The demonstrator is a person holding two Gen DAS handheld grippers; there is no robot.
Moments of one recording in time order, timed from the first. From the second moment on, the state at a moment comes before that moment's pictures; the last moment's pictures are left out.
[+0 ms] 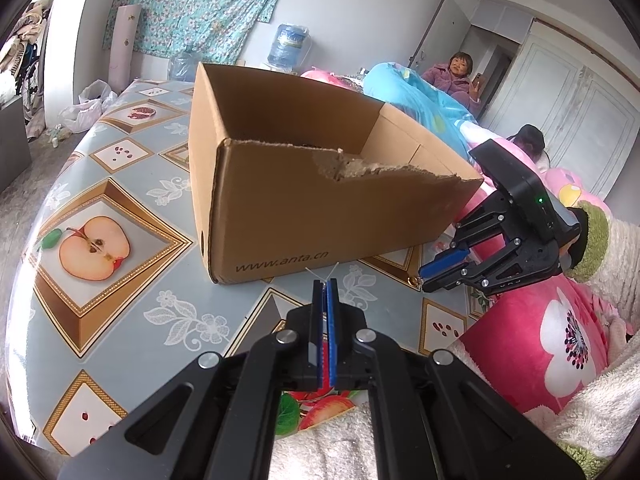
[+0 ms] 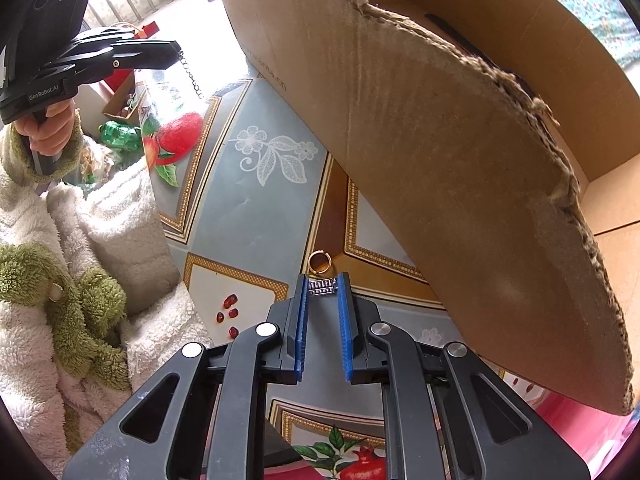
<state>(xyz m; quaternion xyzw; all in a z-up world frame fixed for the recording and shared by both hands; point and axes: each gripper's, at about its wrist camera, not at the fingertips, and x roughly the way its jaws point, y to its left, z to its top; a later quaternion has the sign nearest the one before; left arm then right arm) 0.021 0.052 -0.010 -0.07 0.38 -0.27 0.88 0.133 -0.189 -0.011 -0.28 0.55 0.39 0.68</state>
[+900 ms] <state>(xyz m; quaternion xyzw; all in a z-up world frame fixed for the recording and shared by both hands) 0.018 0.050 -0.008 -0.07 0.37 -0.27 0.88 0.135 -0.191 -0.006 -0.31 0.54 0.42 0.66</state>
